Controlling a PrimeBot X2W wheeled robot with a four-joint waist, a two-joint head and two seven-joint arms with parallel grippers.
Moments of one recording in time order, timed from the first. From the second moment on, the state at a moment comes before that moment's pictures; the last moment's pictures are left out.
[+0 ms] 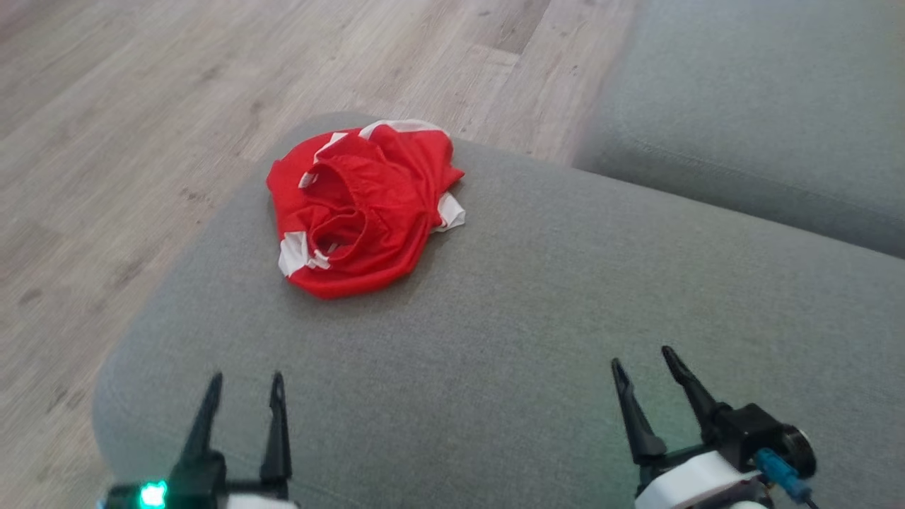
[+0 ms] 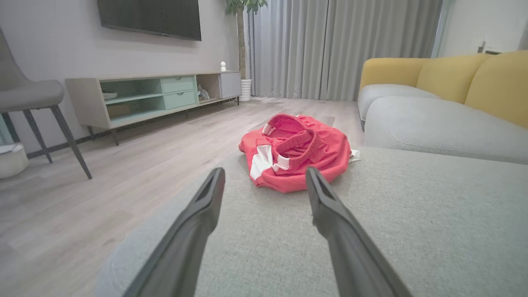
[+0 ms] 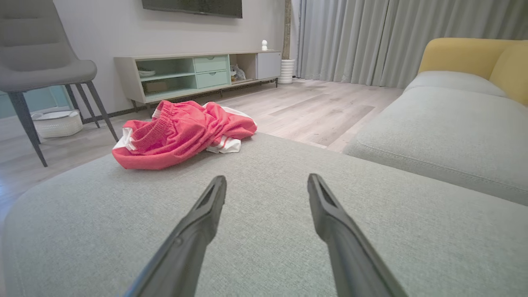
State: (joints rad) left arm 0.13 0.06 -0.09 0.21 -0.05 0.03 -0.25; right arm 0.06 -0.04 0.19 0.31 0.08 0.13 -0.25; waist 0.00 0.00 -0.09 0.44
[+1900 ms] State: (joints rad) left arm -1.13 0.35 -0.24 0.94 0.06 -0.02 -0.25; right arm -0.21 -0.11 0.11 0.21 -0.19 0.13 -0.26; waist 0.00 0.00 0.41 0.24
